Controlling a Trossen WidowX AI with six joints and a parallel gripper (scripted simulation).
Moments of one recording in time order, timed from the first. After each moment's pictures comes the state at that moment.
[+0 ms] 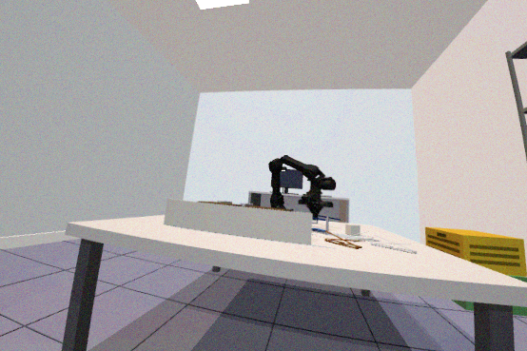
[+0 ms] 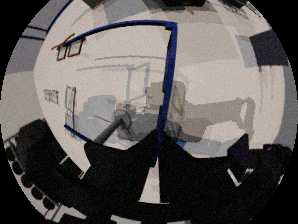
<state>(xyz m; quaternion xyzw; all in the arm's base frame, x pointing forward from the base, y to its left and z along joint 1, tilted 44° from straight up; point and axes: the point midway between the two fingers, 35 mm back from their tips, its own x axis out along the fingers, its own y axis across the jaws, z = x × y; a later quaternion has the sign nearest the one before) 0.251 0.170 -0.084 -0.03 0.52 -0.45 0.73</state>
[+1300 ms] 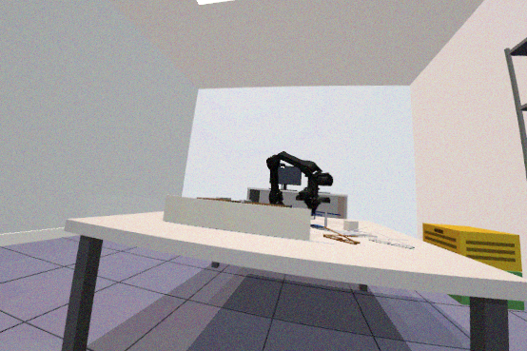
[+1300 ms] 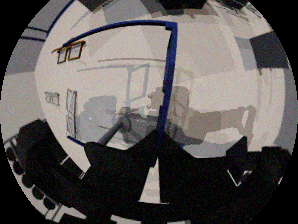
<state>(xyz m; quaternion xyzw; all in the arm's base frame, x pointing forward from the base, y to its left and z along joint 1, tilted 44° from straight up) 0.257 0.167 -0.078 -0.03 0.52 -0.45 0.73</state>
